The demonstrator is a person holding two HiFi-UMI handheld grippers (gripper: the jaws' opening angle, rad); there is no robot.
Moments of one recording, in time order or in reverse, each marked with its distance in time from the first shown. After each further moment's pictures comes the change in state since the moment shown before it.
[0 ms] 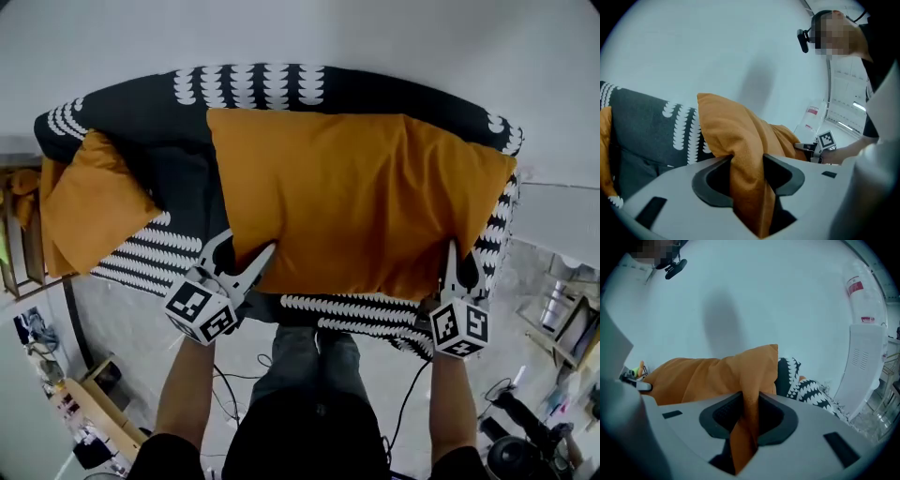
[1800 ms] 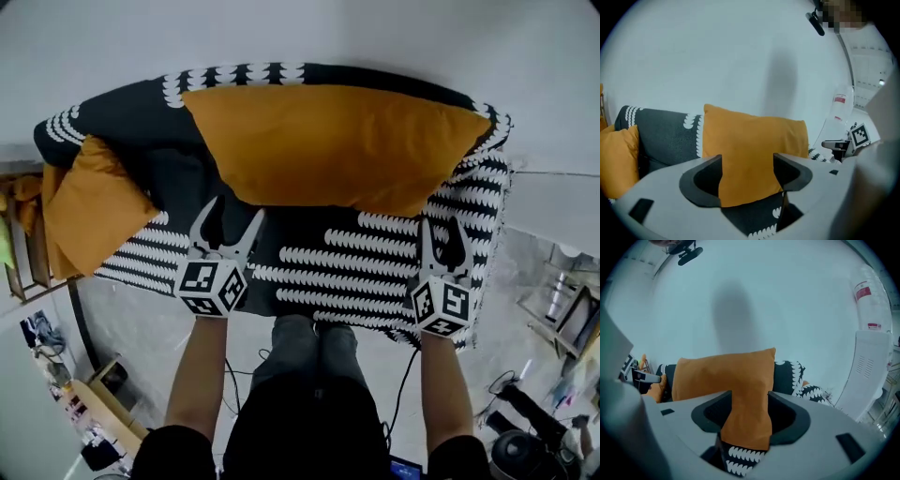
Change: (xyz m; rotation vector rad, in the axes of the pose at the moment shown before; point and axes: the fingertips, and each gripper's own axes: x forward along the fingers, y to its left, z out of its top) left arm 0.013 0.045 0.023 0.066 -0.031 0.341; right arm 0.016 0.017 0.007 -0.084 -0.039 0.019
